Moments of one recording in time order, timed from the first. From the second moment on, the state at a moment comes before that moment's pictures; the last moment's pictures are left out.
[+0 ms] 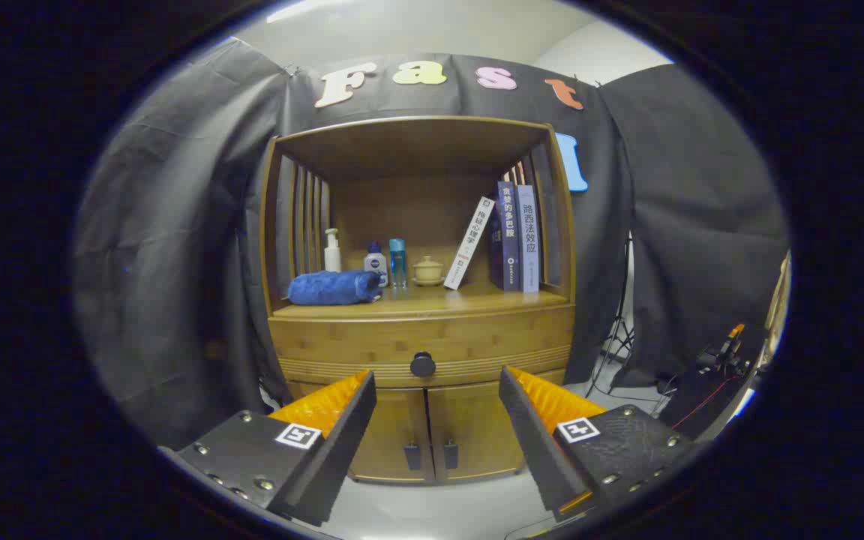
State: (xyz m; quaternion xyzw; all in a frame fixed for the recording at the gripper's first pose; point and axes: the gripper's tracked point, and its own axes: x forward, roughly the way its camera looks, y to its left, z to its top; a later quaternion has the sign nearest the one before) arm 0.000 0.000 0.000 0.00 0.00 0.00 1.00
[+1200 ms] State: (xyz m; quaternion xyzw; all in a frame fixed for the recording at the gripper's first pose) arm 0.078 0.009 -0.040 0.01 0.00 0.07 1.00
